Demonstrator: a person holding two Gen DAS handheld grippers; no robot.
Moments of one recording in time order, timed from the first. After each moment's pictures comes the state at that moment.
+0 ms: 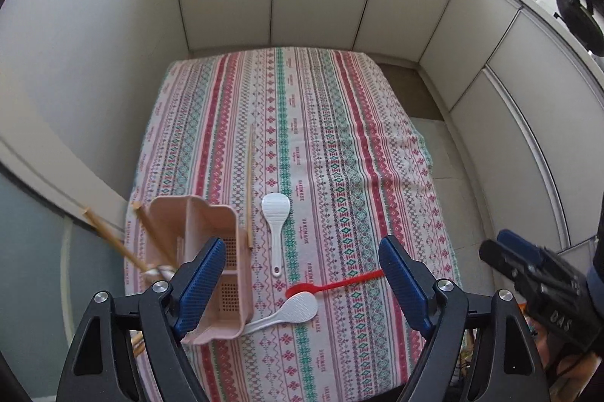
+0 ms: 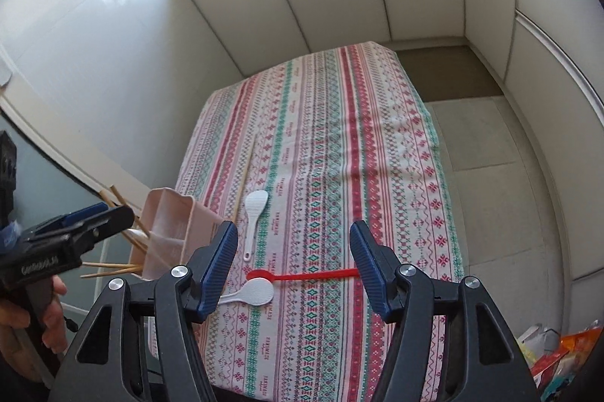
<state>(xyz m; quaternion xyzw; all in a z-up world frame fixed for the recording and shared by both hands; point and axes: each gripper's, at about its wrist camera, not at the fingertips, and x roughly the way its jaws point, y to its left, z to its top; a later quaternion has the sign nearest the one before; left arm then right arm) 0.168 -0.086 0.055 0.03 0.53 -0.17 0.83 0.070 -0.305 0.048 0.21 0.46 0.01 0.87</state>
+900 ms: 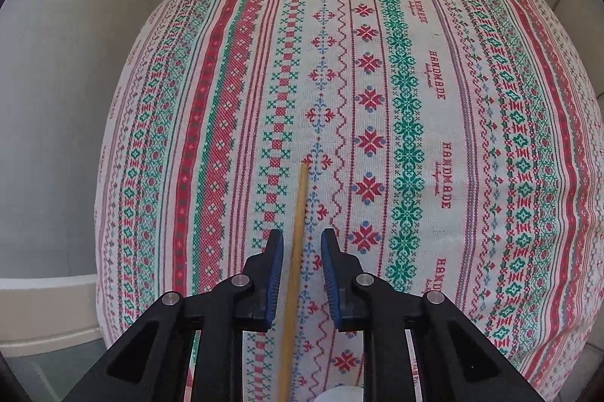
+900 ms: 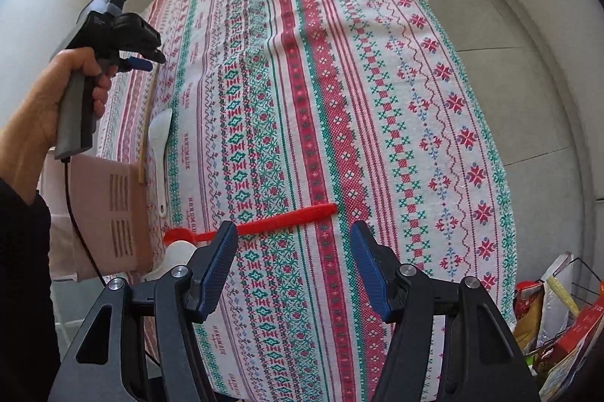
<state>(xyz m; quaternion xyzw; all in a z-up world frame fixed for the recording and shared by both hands) 0.409 -0.130 -0.165 0.12 0.64 0.01 0.76 0.116 -0.307 -0.119 0.27 0.59 -0.03 0.76</state>
